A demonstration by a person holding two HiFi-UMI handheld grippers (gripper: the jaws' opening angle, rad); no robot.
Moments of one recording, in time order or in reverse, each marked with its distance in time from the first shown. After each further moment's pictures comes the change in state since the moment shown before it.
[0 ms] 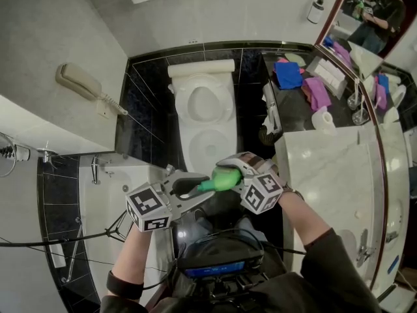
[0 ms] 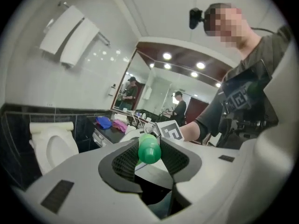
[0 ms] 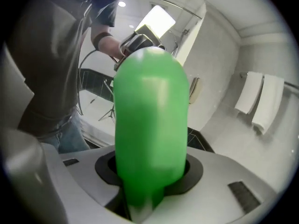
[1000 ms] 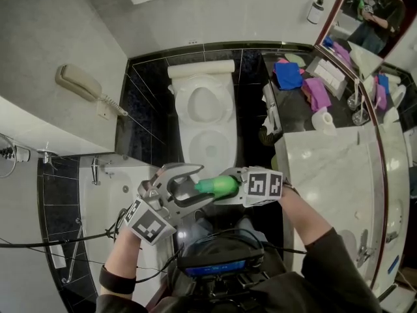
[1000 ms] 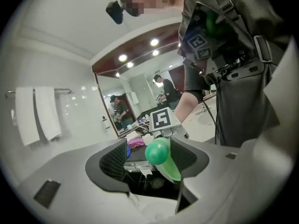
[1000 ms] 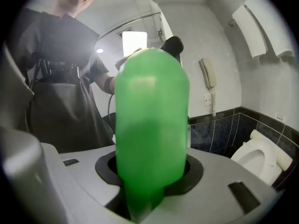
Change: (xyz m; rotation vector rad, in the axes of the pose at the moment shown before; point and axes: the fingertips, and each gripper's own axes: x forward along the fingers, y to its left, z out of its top) left arm -0.008 -0.023 0.042 0.747 0.017 0.114; right arm -0.014 0.049 0.053 0.448 -0.210 0.515
